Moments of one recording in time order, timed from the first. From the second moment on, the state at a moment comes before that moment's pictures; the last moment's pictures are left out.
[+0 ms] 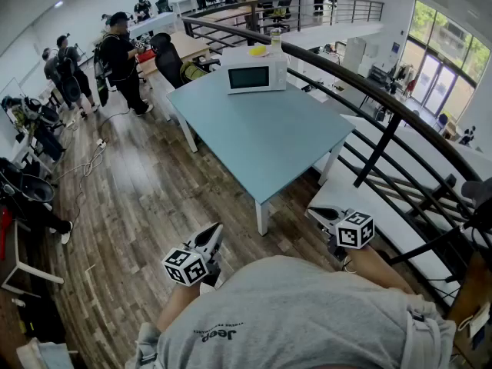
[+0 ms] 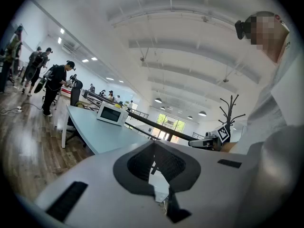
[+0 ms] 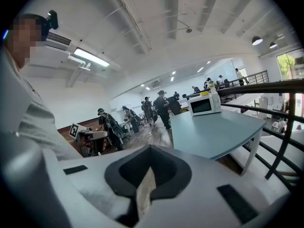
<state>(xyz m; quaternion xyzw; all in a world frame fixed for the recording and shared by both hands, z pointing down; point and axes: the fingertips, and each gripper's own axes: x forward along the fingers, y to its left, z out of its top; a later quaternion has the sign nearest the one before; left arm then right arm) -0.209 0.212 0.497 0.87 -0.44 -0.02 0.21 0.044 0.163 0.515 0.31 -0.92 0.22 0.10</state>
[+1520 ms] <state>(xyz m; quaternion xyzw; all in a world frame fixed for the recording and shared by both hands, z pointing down) -0.106 0.206 0.489 0.88 -0.44 -0.01 0.21 0.148 0.172 0.532 0.28 -0.92 0.27 0.08</state>
